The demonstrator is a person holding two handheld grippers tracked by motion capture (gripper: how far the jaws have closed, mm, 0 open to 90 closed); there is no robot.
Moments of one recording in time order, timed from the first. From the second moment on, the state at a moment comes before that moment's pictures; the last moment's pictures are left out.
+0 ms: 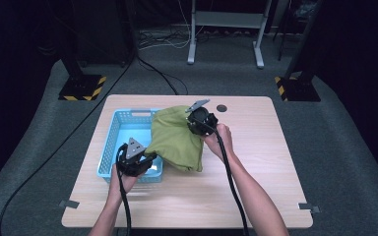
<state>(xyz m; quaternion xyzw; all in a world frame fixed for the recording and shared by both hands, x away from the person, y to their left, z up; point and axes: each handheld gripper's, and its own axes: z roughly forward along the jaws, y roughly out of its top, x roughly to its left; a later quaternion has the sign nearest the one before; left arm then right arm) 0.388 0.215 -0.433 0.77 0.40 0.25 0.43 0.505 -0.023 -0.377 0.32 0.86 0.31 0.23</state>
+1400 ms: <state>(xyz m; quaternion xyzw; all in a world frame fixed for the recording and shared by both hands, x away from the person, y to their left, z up) 0.386 0.251 -0.435 0.75 0.43 0.26 0.43 0.514 0.016 -0.376 0.29 0.88 0.31 0.21</state>
